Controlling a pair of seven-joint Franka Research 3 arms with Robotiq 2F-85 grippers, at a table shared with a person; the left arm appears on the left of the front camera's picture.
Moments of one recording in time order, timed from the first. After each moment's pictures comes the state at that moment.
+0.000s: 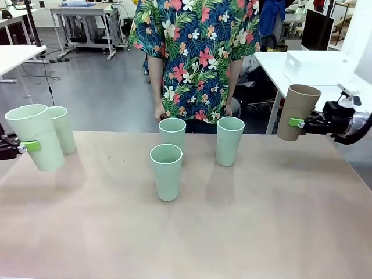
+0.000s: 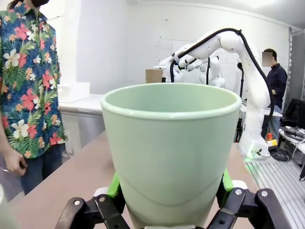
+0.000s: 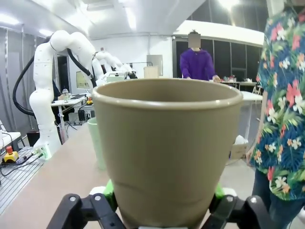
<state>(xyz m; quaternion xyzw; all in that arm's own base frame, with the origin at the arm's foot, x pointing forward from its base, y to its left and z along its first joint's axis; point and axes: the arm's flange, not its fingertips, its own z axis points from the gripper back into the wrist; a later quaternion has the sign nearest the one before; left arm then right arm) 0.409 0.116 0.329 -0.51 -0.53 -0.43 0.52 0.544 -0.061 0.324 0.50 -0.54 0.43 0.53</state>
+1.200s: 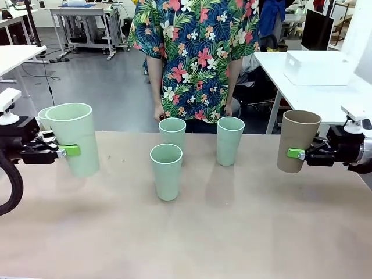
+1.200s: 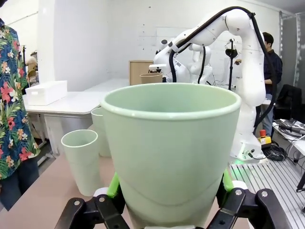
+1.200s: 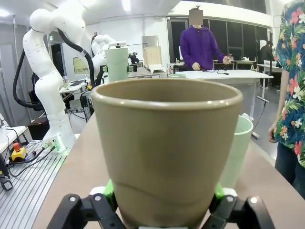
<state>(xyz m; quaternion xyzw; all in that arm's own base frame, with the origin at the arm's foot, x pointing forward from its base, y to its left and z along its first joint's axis) 0.368 -0.004 0.368 -0.50 -0.50 -0.47 0.52 0.426 -0.020 0.312 0.48 -0.50 0.43 0.58</state>
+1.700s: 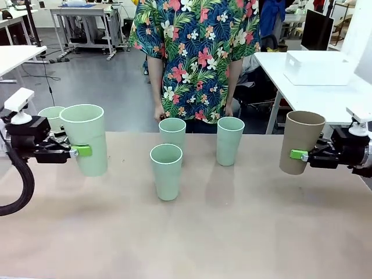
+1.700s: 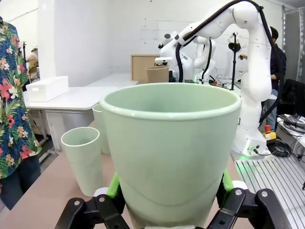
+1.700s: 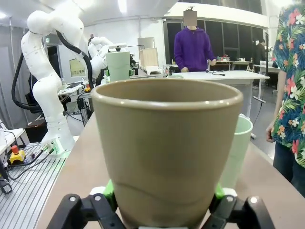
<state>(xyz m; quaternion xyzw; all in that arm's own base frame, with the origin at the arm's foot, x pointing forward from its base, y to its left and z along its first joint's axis) 0.377 -0.023 0.366 -0.49 -0.50 -0.48 0.53 0.411 -0.024 0.317 0.47 -0.51 0.42 0.58</state>
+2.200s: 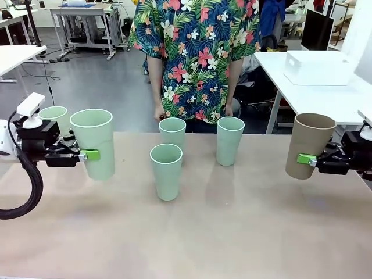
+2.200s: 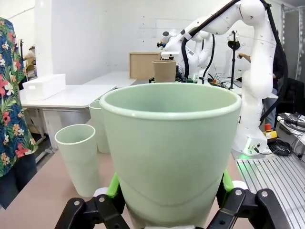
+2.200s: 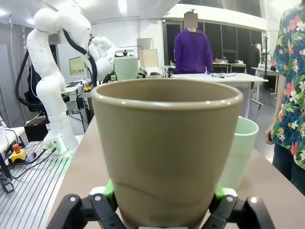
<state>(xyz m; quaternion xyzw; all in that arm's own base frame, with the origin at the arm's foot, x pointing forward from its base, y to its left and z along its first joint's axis) 0.381 -0.036 0.349 -0.49 -0.49 -0.48 0.53 0.384 -0.029 0.322 0.47 -0.52 0.43 0.58</state>
